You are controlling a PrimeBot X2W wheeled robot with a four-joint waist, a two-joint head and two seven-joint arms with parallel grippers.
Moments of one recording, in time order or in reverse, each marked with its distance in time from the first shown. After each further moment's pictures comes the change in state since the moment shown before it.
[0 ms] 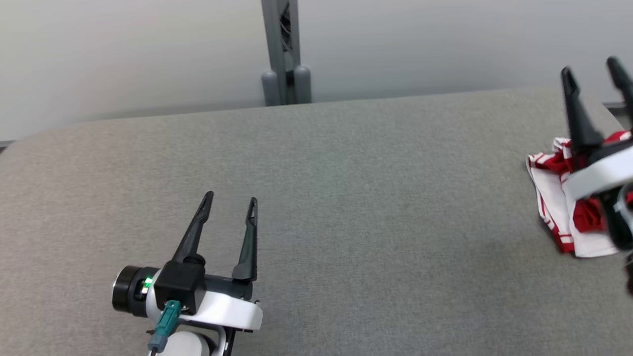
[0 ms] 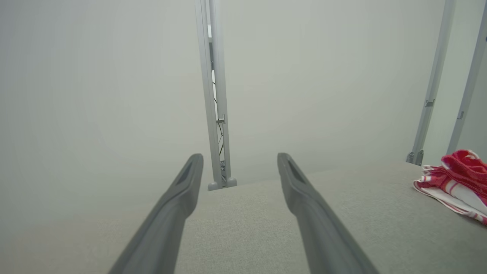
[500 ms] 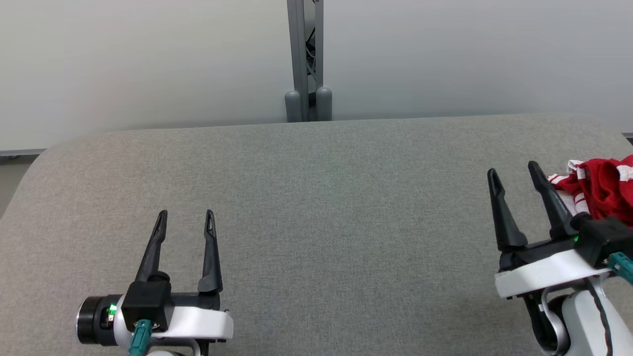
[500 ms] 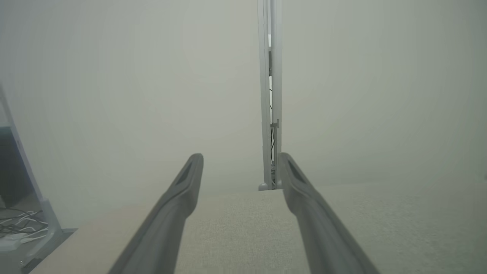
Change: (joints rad) left arm 0.081 0.000 0.100 -0.042 0.041 0.075 0.000; right arm 0.369 0.282 -0.149 -0.249 -0.191 0.000 0.000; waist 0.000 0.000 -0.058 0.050
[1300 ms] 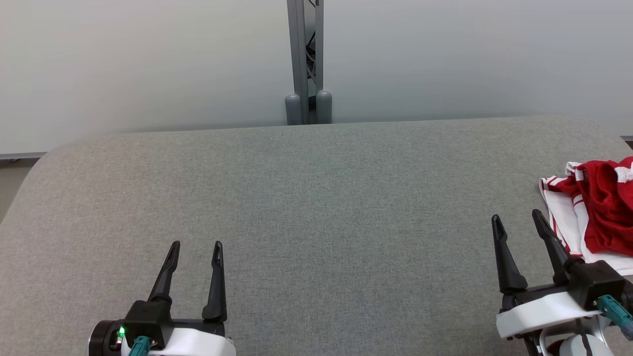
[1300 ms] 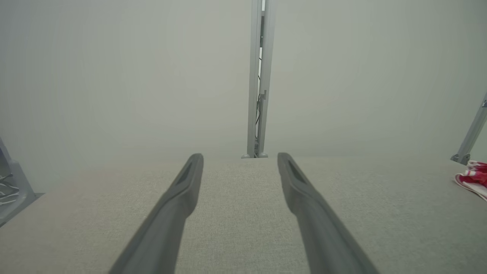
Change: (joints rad) left arm 0.065 0.000 0.007 0.056 -0.084 -0.085 0.000; right arm 0.157 0.095 -0.102 -0.008 -0.167 0.000 0.000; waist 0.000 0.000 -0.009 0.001
